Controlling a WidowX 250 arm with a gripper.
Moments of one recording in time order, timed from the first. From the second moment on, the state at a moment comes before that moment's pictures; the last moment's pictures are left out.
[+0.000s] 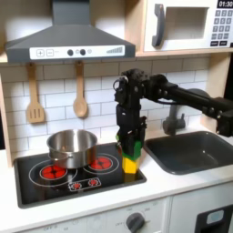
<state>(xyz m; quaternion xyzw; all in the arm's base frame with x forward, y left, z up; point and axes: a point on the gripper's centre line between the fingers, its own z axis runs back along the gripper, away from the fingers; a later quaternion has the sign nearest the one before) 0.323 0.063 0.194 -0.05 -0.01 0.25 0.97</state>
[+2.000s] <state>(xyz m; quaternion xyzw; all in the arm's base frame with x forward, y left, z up) 0.330 0.056 0.193 -0.04 -0.02 0.27 0.96</state>
